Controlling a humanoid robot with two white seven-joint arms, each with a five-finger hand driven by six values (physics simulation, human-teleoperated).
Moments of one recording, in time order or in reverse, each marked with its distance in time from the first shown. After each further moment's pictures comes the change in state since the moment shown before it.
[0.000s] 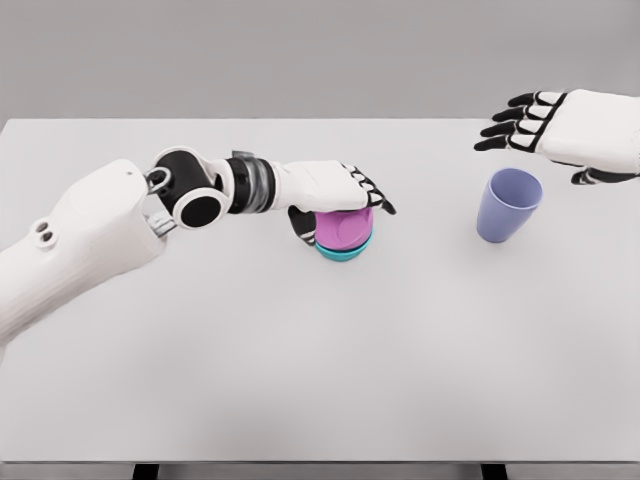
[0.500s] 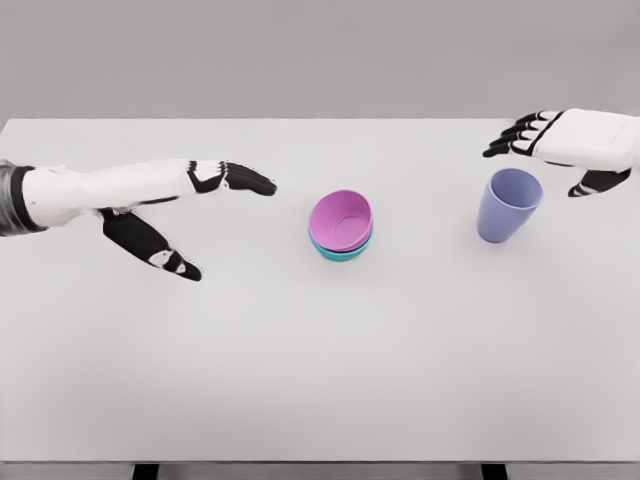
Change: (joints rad) left arm 0.292 0.557 0.296 -0.184 0.910 -0.459 0.000; right arm -0.106 0.082 0.186 0.276 0.009 0.000 0.000
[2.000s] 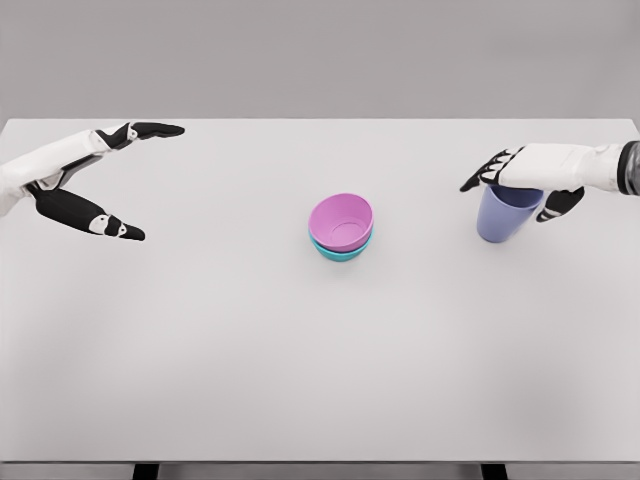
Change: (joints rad) left arm 0.201 -0.031 0.256 0.199 0.045 -0.034 0.000; right arm -0.140 0.103 0.261 0.204 -0.002 0.000 0.000
